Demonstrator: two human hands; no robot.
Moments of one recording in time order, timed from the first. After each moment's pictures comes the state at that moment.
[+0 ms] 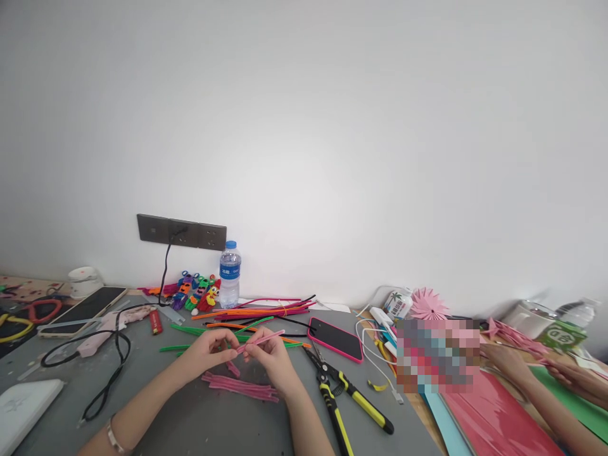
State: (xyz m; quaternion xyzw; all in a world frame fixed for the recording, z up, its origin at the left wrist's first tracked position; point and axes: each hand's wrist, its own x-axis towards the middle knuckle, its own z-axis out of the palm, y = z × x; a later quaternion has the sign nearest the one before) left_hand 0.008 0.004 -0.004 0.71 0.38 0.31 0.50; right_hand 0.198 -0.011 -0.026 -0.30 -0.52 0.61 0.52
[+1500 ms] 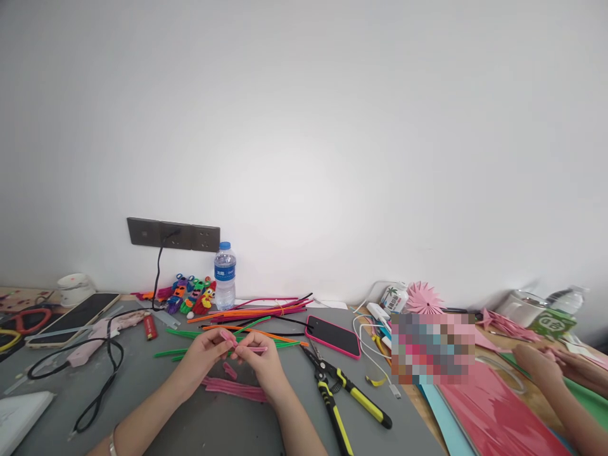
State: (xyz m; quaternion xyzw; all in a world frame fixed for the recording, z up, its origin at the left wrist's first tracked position) left_hand 0.027 0.002 -0.017 0.52 0.36 0.49 0.60; right_hand 0.183 -0.011 -0.036 -0.33 -0.50 0.58 0.55
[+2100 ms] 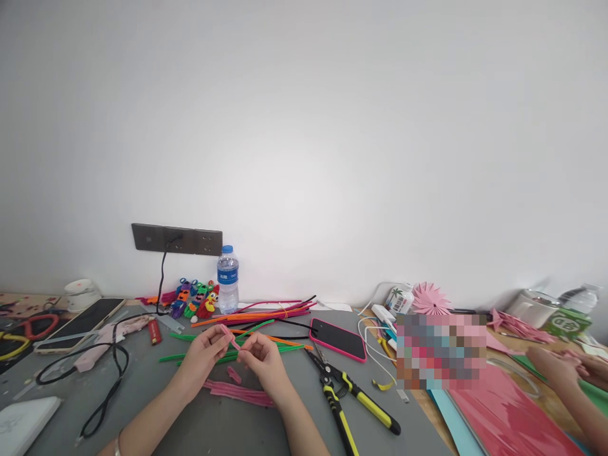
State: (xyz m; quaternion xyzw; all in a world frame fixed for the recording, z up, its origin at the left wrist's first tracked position) left_hand 0.024 0.002 -0.011 0.46 0.38 0.53 0.60; right_hand 0.183 -0.009 -0.032 -0.33 -0.53 0.57 0.53
